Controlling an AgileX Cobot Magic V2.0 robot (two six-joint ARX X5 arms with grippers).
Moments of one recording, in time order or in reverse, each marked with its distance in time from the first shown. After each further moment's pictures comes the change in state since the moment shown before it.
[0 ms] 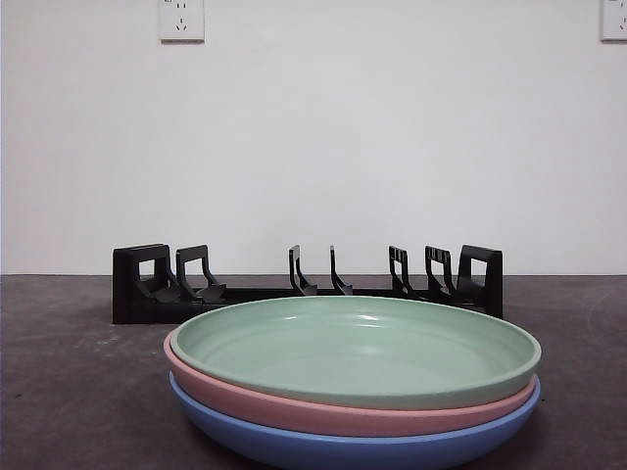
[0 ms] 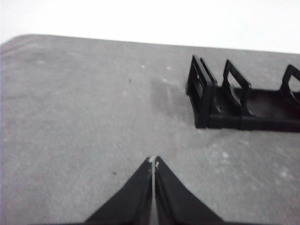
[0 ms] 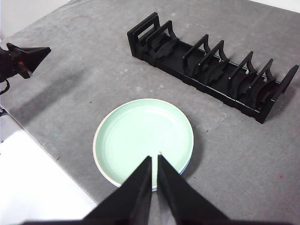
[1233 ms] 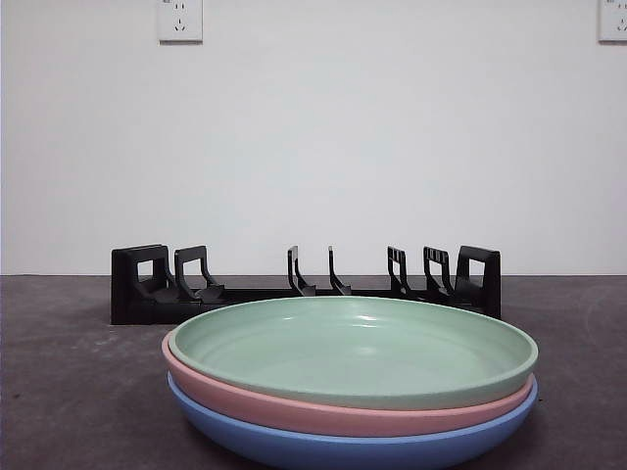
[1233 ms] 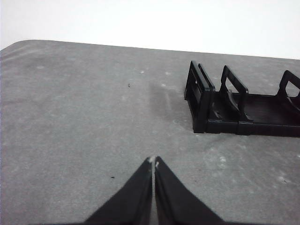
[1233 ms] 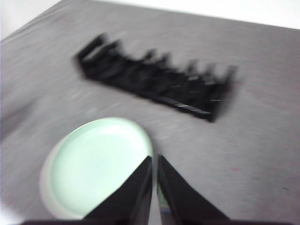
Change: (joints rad) left arm -0.001 -0.006 0.000 0.000 -0.001 -0.004; right arm -0.309 -0.076 -0.089 0.092 -0.023 -0.056
